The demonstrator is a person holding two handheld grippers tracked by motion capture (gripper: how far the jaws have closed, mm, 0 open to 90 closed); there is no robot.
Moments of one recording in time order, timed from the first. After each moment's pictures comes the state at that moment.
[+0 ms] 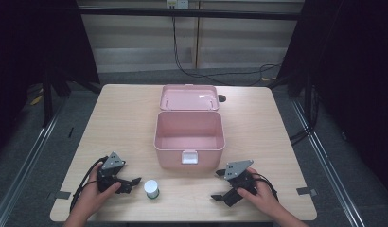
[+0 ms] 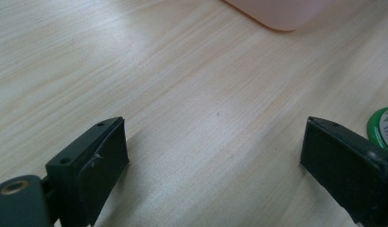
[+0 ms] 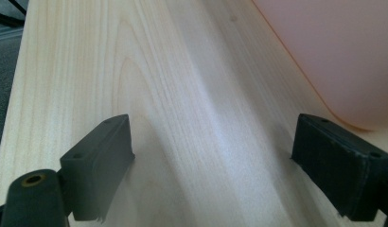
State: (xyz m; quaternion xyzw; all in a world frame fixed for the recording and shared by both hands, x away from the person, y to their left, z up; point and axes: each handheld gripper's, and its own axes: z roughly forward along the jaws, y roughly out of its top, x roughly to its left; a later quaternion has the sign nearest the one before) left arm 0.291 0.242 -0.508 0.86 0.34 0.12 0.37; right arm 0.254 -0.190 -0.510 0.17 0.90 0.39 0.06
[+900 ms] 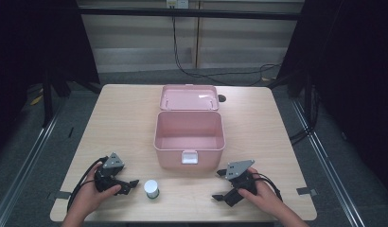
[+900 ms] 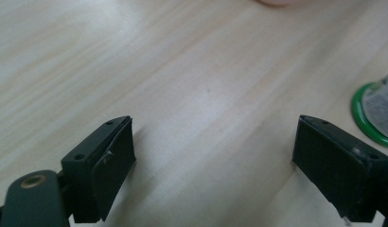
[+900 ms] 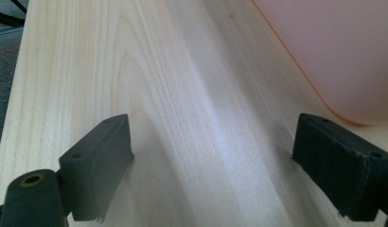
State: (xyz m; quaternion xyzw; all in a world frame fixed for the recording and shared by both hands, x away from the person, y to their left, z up) left arm 0.286 0.240 -0.495 0.88 0.34 0.09 0.31; right arm 0.254 -0.193 -0.510 0.17 0.90 0.39 0.06
